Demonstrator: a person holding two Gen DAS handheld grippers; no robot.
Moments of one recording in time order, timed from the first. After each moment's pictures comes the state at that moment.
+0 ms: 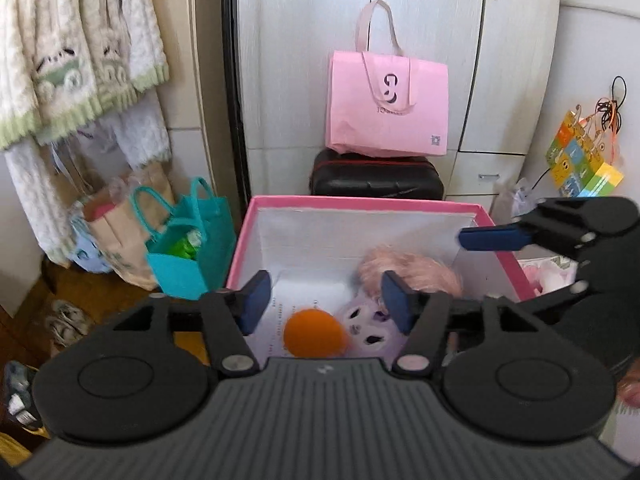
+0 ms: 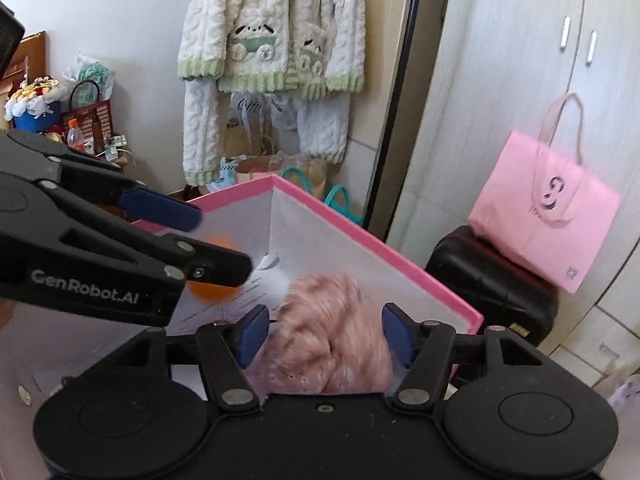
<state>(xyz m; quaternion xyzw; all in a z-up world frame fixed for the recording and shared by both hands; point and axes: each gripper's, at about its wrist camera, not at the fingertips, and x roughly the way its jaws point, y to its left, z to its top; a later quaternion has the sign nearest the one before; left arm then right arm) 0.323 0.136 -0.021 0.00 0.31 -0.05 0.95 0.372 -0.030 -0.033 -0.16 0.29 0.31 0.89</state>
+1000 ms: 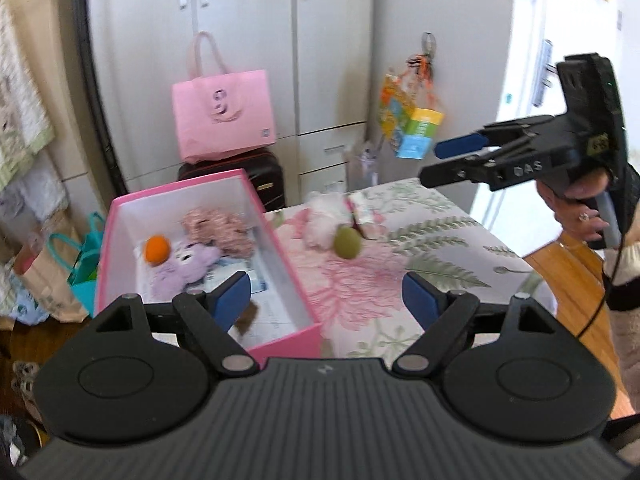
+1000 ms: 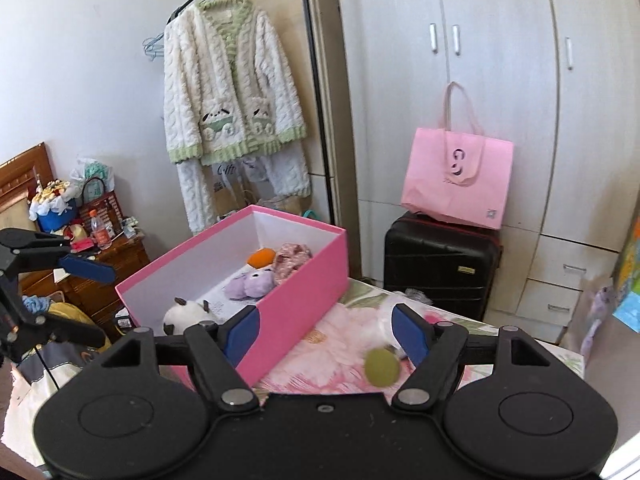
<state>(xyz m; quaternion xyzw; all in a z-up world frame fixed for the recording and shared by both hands) 0.123 0.047 0.047 0.08 0.30 -0.25 0.92 0.218 -0.246 0.036 -0.02 0.27 0.28 0.92</state>
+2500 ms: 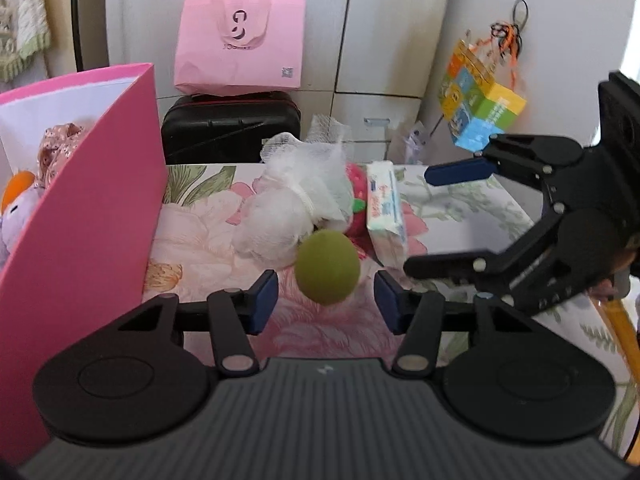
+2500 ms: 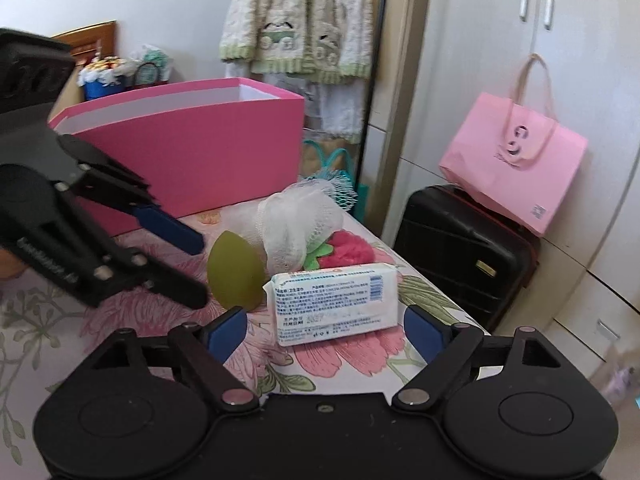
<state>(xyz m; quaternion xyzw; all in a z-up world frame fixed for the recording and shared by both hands) 0.288 -0.087 -0.112 -0.02 0.35 -0.16 0.92 0.353 -0.296 -0.116 -0.18 0.26 0.42 0.85</state>
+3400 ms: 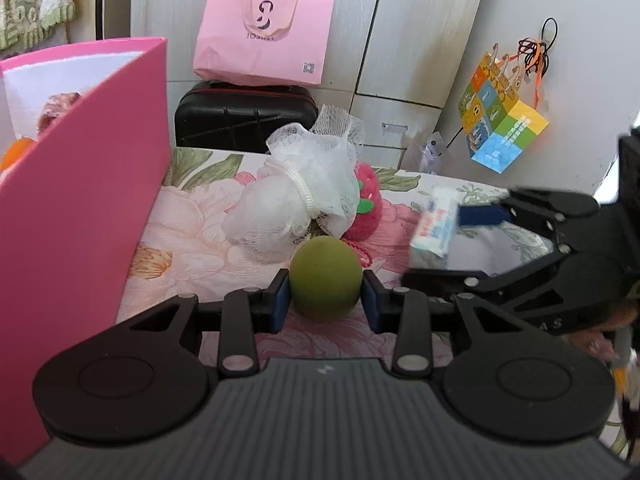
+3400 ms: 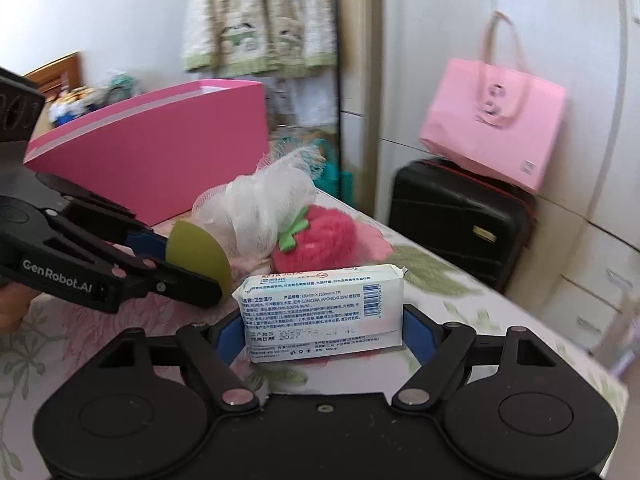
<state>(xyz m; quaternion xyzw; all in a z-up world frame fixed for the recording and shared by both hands) 0.292 -0.091 -0.122 -0.06 0.36 -0.12 0.92 0.357 -0.302 -0.132 -0.10 0.31 0.36 0.87</state>
